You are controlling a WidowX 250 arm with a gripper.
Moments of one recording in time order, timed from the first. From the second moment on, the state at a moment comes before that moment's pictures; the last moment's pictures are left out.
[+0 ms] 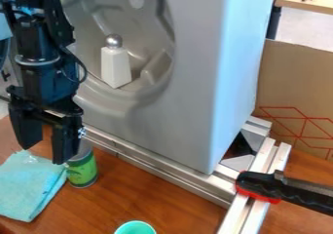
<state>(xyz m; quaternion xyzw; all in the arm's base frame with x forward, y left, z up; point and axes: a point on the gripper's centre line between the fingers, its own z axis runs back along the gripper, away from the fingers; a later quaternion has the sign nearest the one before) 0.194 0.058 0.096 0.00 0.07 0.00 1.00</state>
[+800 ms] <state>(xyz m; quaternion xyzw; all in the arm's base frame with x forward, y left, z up) 0.229 0.135 0.080 0.02 0.03 0.14 0.99</state>
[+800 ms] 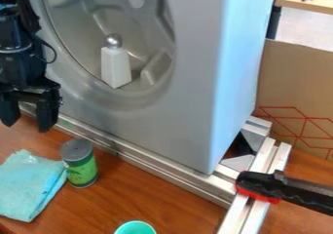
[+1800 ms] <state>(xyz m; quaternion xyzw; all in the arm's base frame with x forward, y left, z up) 0.249 0.142 0.037 0.13 0.07 0.06 0.99</state>
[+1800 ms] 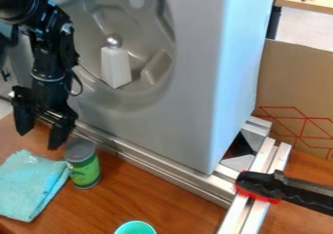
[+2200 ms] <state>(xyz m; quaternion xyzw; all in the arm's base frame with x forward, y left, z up) 0.260 0.083 0.022 0.07 0.08 -0.05 0.99</state>
